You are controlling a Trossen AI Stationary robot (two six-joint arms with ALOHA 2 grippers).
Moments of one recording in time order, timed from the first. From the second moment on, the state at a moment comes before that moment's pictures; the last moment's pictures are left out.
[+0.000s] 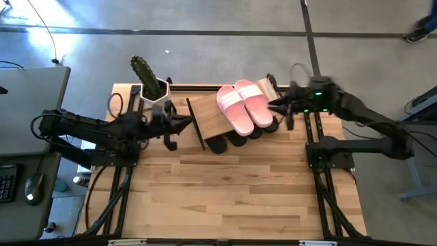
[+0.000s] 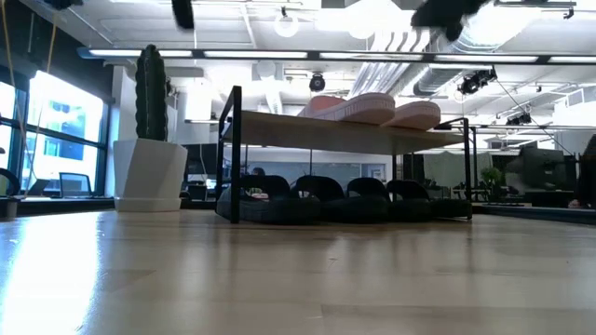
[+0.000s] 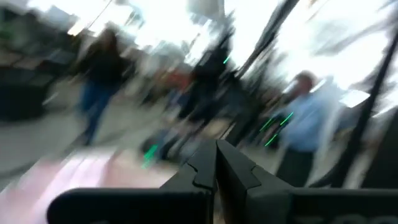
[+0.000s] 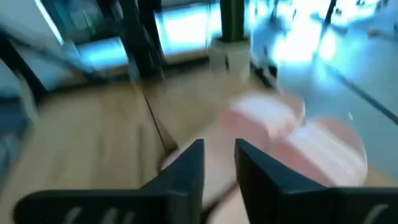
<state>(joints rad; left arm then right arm) 0.05 0.94 0.56 0.59 -0.29 -0.22 -0.44 0.88 1.02 -0.58 -0.23 -0.03</state>
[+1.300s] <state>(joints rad) 0.52 0.40 0.42 0.54 0.27 -0.48 -0.44 0.00 0.84 -0.32 -0.12 0.36</state>
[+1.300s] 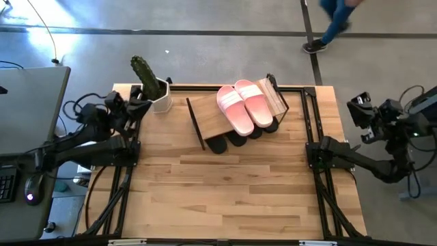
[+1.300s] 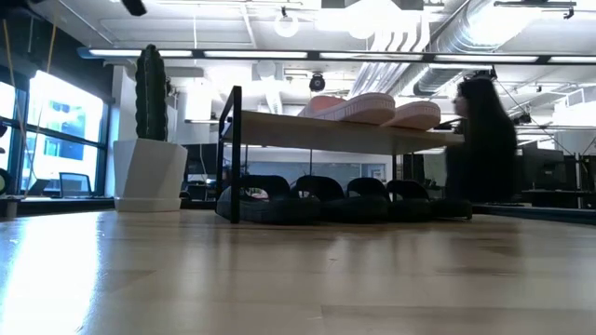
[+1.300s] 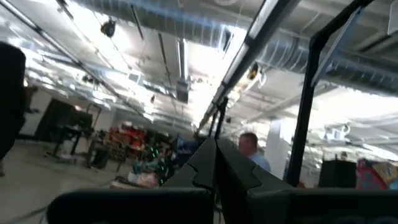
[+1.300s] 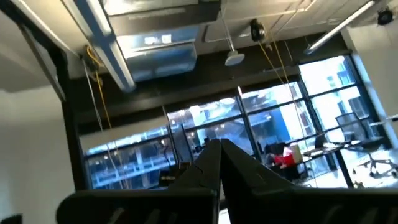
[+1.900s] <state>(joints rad) 0.52 0.02 0.22 0.52 0.16 -0.51 -0.44 0.00 0.59 0.04 -0.18 0.46</state>
